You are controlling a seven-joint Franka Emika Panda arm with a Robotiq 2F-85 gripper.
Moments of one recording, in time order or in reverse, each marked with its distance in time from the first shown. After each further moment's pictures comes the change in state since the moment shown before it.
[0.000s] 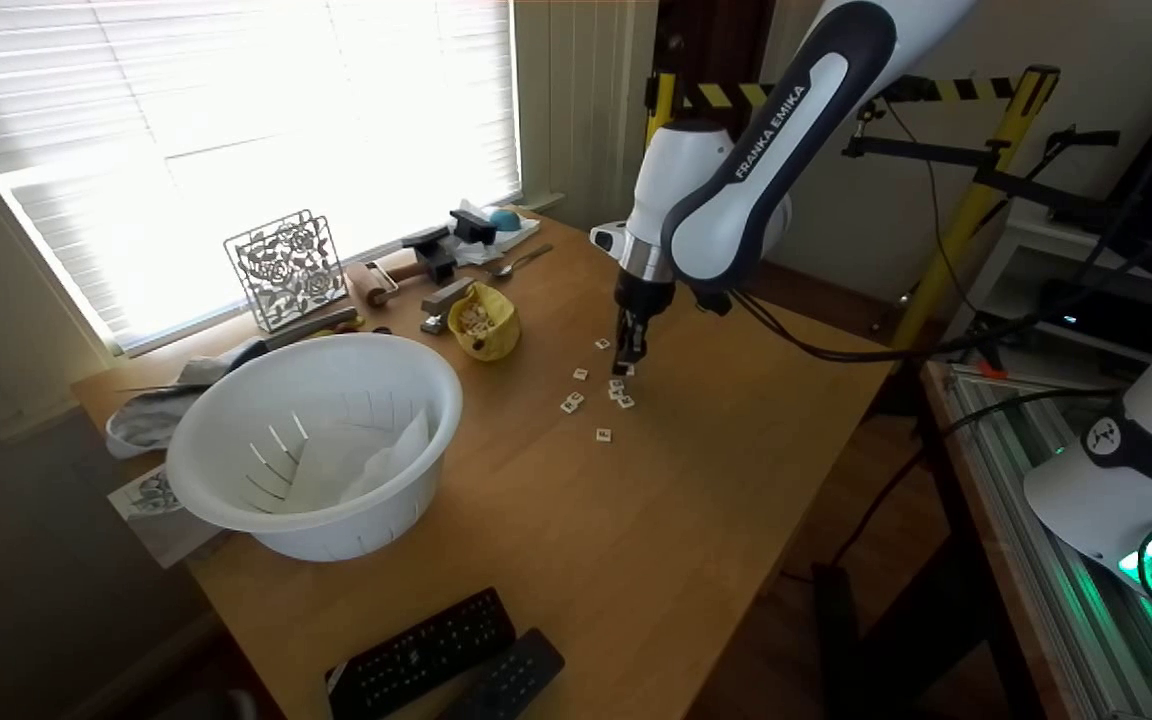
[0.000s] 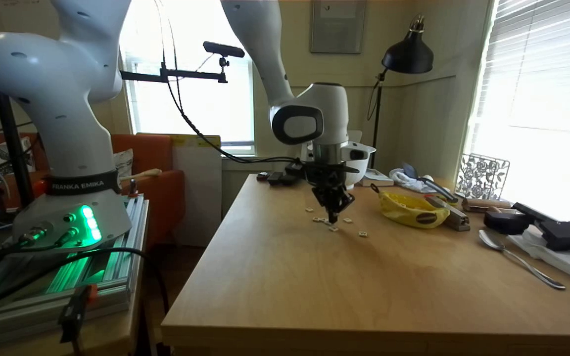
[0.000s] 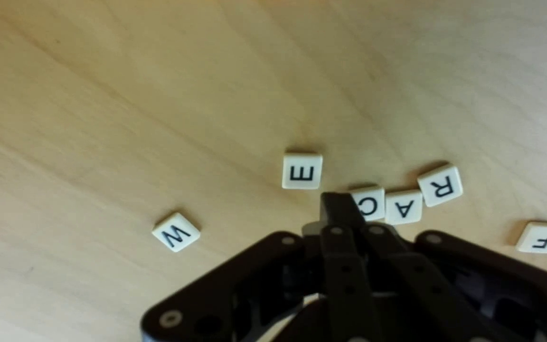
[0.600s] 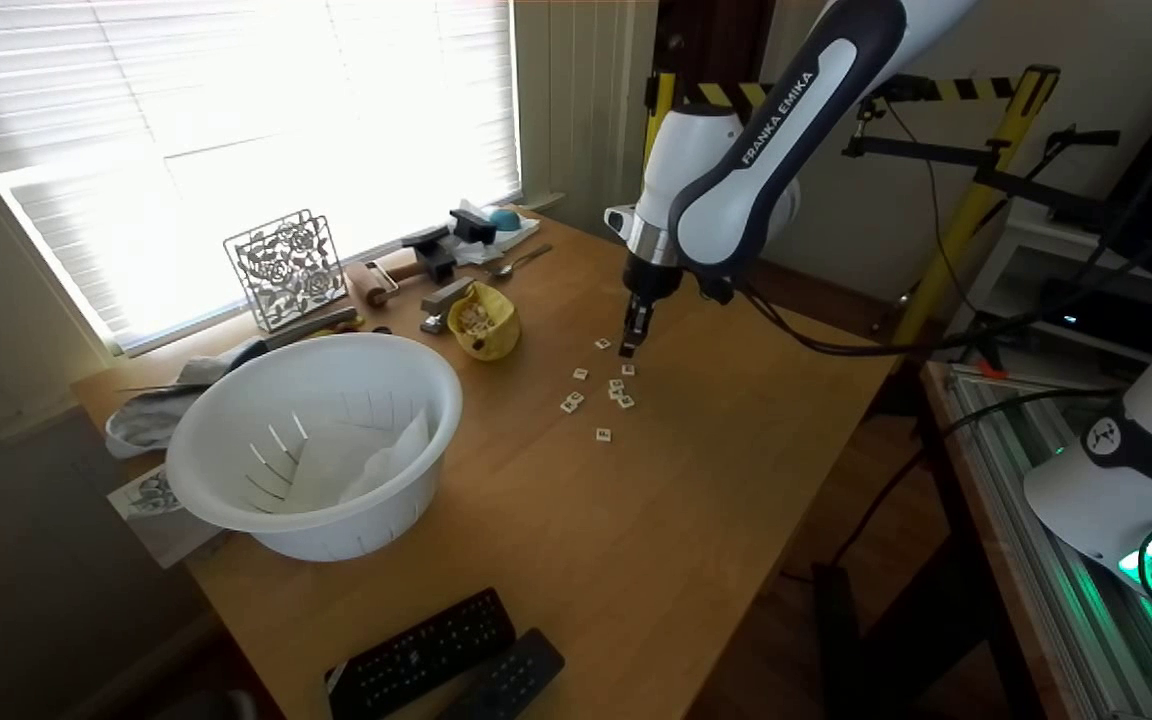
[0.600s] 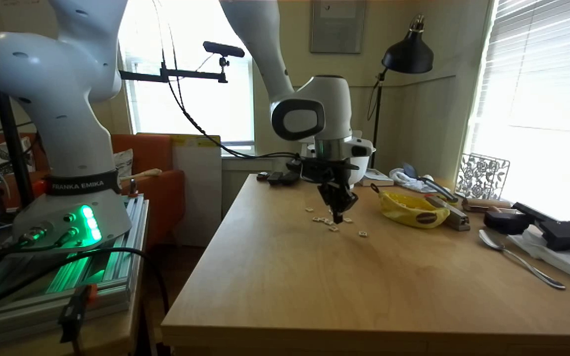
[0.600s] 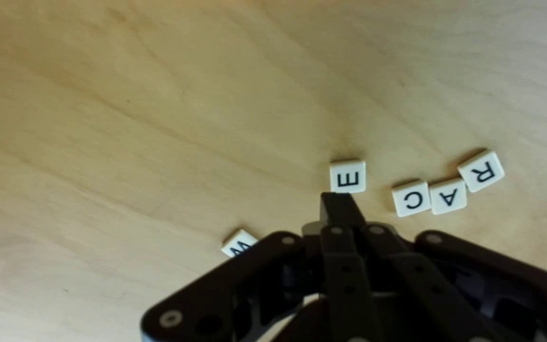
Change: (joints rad) arm 0.022 -0.034 -0.061 -0.014 0.000 0.000 0.151
